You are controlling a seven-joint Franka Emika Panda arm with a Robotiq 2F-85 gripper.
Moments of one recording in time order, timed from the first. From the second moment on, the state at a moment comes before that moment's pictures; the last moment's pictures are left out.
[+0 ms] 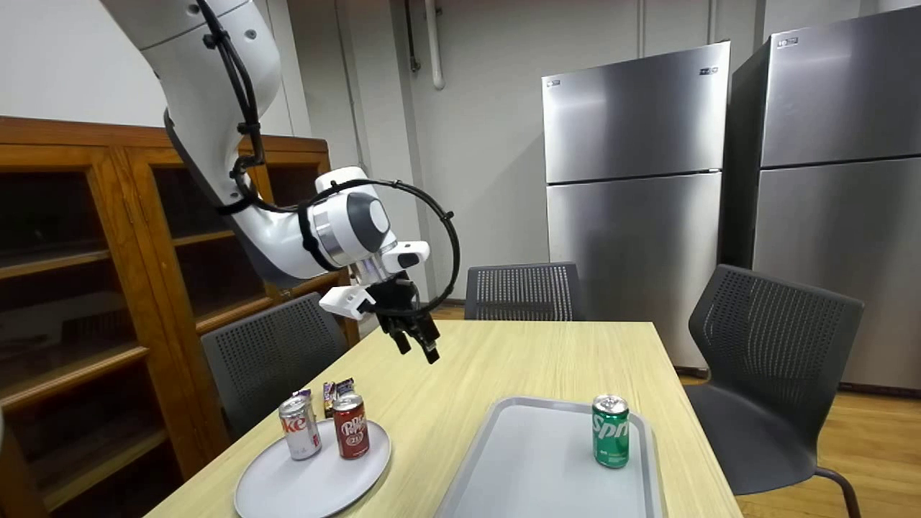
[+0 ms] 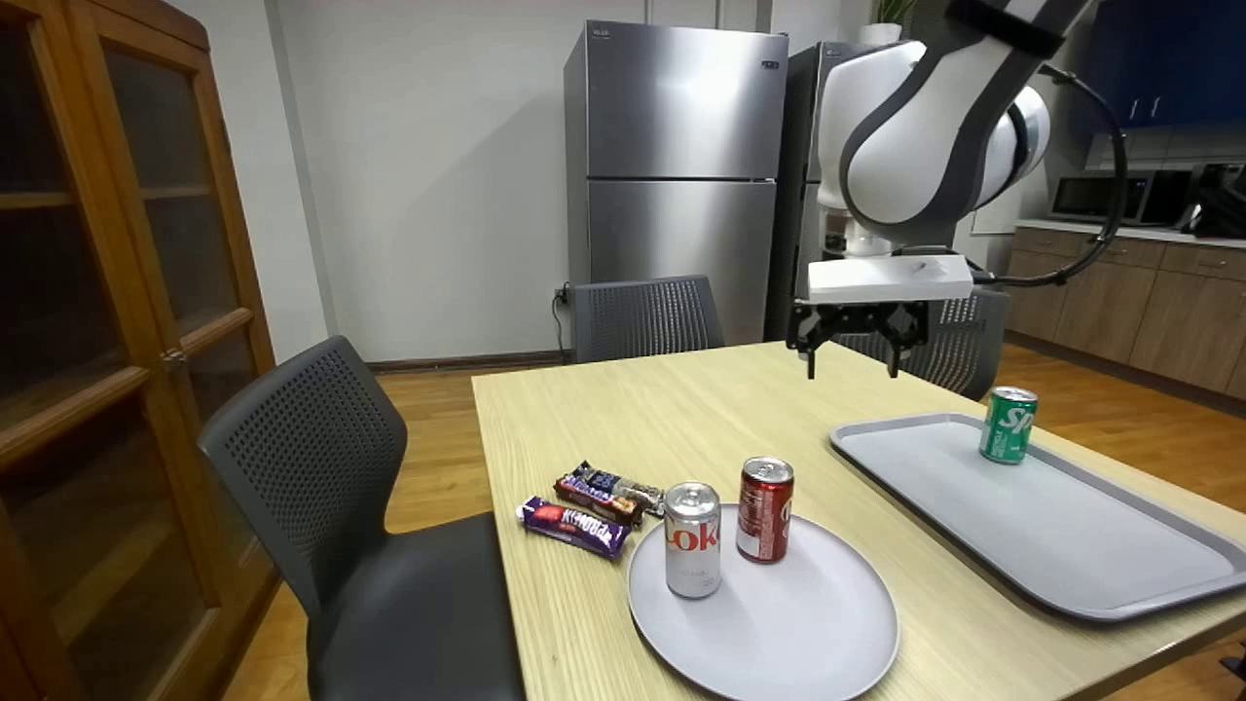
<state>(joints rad) 0.16 0.25 -0.20 -2.31 -0.40 2.68 0.78</state>
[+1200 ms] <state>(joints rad) -0.11 0.25 -0.32 -2.32 -0.19 2.77 0.49</state>
